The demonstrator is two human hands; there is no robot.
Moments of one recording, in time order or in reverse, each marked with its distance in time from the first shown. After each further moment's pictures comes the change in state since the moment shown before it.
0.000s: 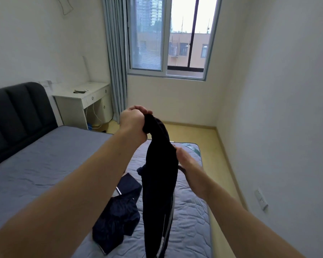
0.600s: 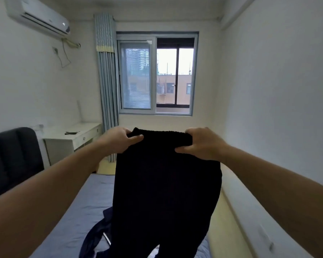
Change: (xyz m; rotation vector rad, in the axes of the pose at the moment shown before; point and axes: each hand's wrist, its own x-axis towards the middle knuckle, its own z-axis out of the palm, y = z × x) left_hand 0.048 0.100 0.001 1.450 -0.519 0.487; right_hand 0.068 -0.177 -0.092 -1.253 0.181 -0.310
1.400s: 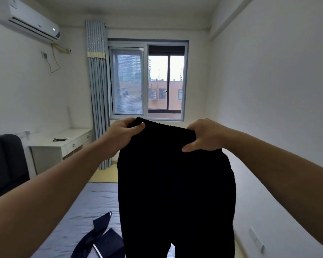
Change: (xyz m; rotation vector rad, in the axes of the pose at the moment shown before) left_hand -0.009 0.047 0.003 -0.824 -0.014 0.219; right_hand 0.003 0.007 -0.064 -0.130 -0.131 -0.023
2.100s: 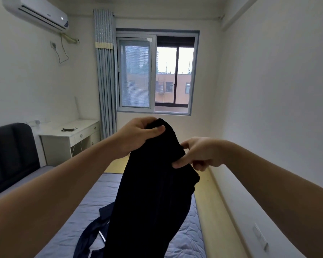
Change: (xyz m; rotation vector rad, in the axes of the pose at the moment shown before) left_hand -0.019 0.002 0.022 0.036 -0.163 0.037; right_hand -0.001 -0.032 0.050 0.793 -0.599 0.351
